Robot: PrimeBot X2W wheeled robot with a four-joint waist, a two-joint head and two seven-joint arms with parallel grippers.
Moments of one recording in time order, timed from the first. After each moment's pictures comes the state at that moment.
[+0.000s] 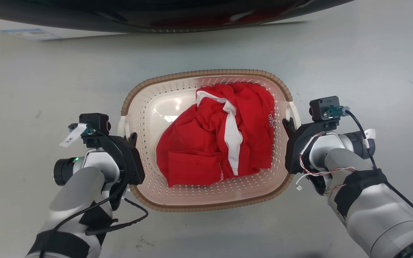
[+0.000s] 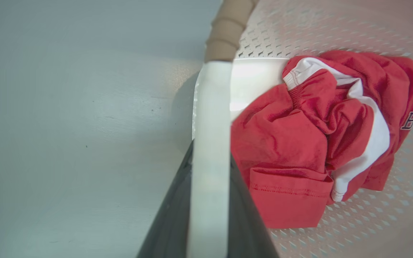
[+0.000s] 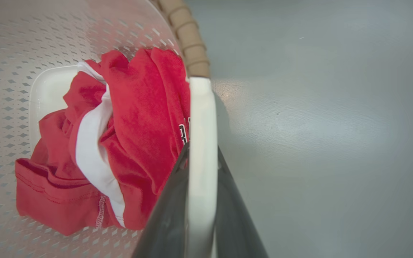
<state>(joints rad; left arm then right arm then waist) -0.84 0.08 -0.53 1.14 -0.77 -0.11 0.04 -0.95 -0.09 0.80 1.14 0.72 0.03 0.02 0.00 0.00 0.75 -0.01</state>
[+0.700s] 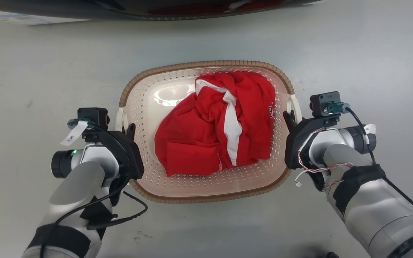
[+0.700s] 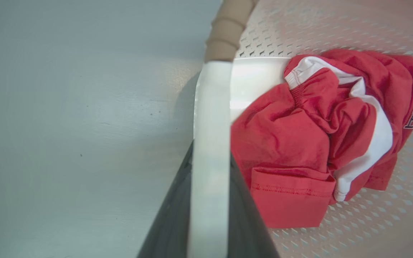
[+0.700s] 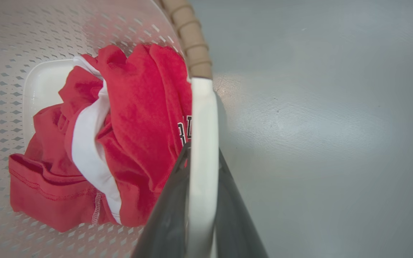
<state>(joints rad) -0.88 0.07 -0.54 1.18 -0.75 -0.11 -0.04 -0.98 -0.08 0.82 1.18 0.70 0.02 -0.04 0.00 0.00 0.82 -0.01</state>
